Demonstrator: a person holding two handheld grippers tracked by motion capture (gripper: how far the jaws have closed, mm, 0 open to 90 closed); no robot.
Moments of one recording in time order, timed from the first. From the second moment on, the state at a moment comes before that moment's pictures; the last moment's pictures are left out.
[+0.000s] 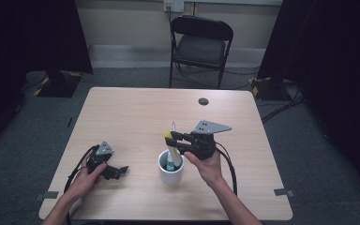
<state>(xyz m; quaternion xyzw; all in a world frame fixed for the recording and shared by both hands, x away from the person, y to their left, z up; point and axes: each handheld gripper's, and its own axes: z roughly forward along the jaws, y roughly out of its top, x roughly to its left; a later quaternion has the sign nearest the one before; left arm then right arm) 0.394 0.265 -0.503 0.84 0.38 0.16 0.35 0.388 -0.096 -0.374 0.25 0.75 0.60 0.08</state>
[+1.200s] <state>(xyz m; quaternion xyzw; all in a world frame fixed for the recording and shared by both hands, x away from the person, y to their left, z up) 0.393 0.265 -0.503 0.84 0.38 0.16 0.35 0.376 -0.126 -0.402 0.27 0.79 0.55 0.08</state>
